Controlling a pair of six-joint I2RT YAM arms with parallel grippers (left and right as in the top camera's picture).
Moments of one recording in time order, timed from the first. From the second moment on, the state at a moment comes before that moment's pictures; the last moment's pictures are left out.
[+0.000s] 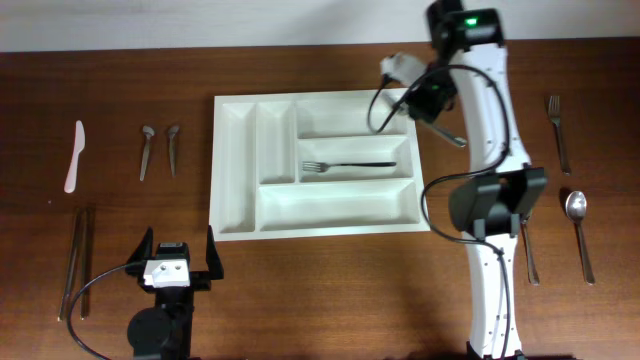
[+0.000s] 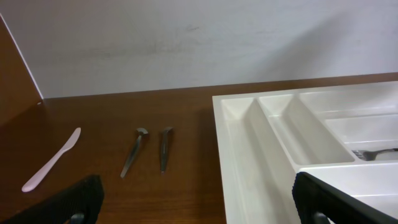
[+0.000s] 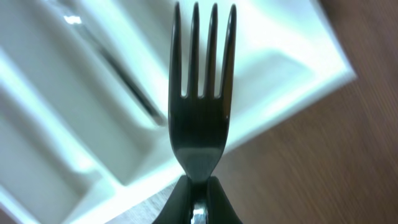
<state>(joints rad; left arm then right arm) 0.05 0.01 0.01 -0.08 0.00 0.08 0.13 2.55 2.77 -1.69 -0.16 -0.87</state>
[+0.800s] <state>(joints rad) 0.05 0.01 0.01 -0.08 0.00 0.08 0.35 2.55 2.68 -1.69 -0.24 -1.03</state>
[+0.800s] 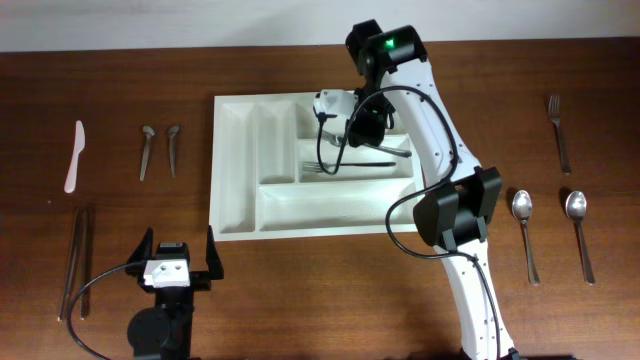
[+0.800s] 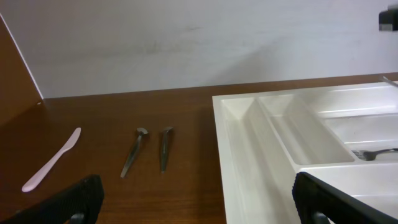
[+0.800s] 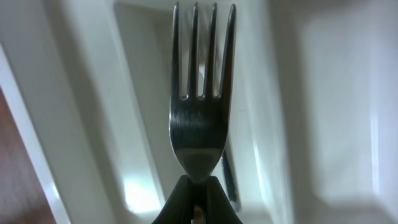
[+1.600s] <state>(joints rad) 0.05 0.01 0.01 -0.08 0.00 0.08 0.35 2.55 2.50 -1.61 -0.30 -1.26</state>
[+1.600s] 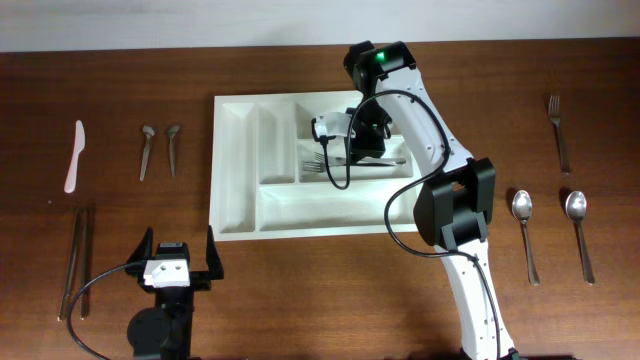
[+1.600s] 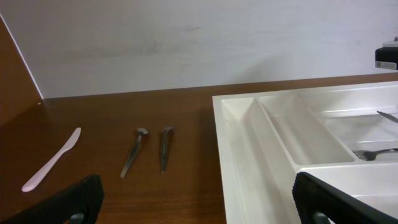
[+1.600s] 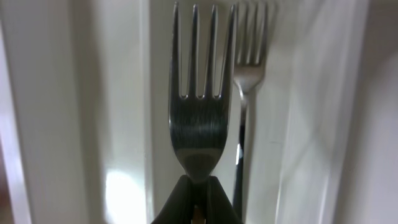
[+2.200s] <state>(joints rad) 0.05 0.01 0.01 -0.08 0.00 0.08 0.35 2.55 2.42 -1.57 -0.31 -1.26</state>
